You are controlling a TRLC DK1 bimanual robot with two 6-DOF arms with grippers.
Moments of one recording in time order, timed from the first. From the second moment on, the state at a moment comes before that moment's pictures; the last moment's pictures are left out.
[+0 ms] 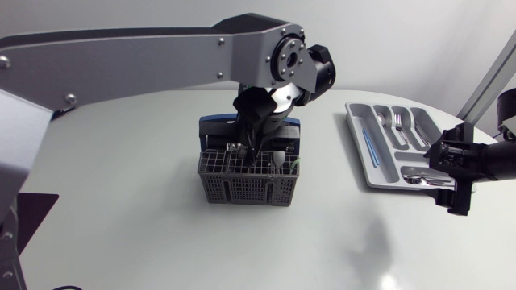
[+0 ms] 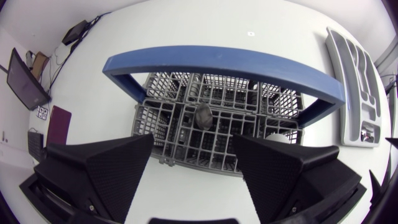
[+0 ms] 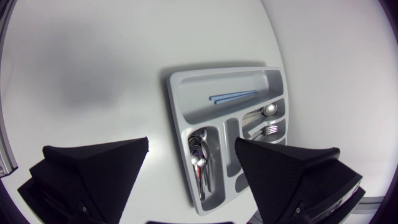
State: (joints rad) left arm -0.86 2.09 1.93 -1.28 -0.54 -0.95; right arm -0.32 1.34 0.82 -0.49 -0.20 -1.56
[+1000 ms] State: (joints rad) left arm -0.84 2.22 2.00 -1.27 -0.61 -1.25; right arm -0.16 1.26 0.69 -0.47 -0.19 -1.41
